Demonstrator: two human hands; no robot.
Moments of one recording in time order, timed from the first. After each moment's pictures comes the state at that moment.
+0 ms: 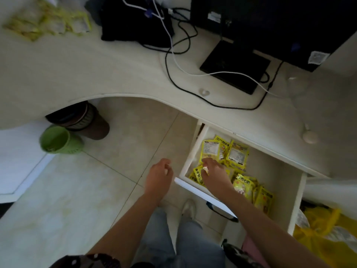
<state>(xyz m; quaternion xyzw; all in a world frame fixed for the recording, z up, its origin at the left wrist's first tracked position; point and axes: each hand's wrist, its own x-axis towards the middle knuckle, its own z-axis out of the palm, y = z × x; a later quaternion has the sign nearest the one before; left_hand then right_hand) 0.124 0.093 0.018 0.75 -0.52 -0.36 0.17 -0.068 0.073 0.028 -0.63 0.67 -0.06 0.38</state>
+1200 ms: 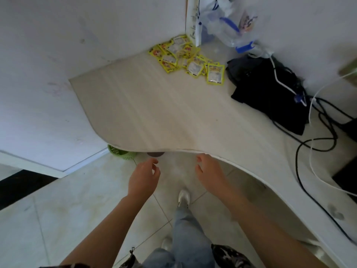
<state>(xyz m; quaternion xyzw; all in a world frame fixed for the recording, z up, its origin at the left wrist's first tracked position) 0.549 -0.001 0.052 0.87 -0.38 -0.21 0.23 0.375 -0.127 0.071 -0.82 0.47 -0.03 0.33</state>
